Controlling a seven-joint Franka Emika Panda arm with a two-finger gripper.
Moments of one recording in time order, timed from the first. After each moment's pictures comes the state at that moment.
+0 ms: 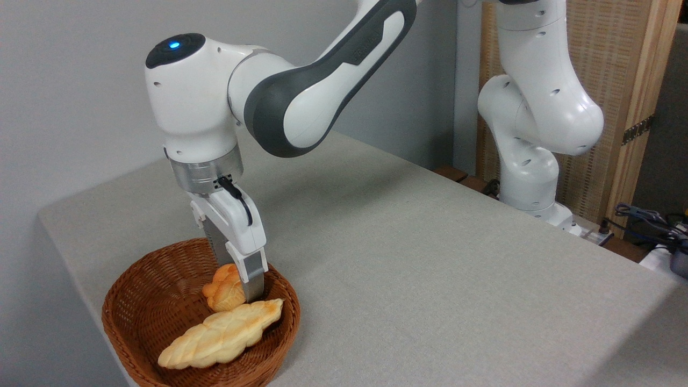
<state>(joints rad) -0.14 0.22 0.00 -1.77 -0.11 2.02 0.73</state>
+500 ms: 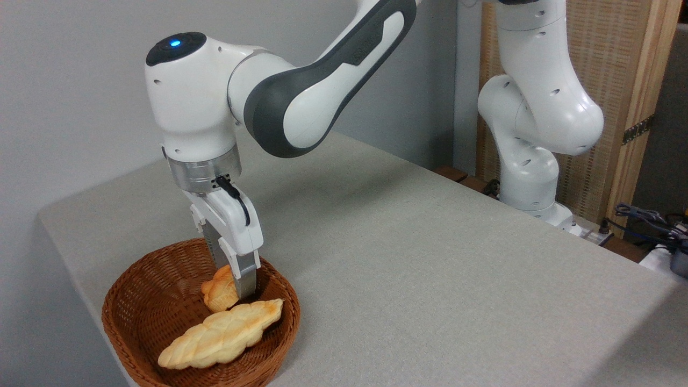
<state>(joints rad) -0.14 0.22 0.00 -1.77 -0.11 2.03 0.73</state>
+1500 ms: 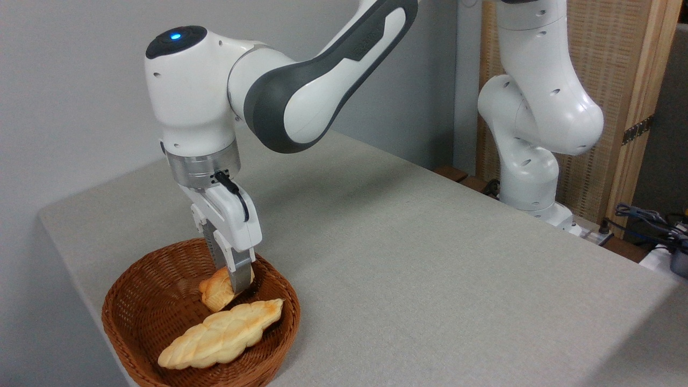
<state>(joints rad) -0.14 0.21 0.00 -1.77 -0.11 2.03 0.73</state>
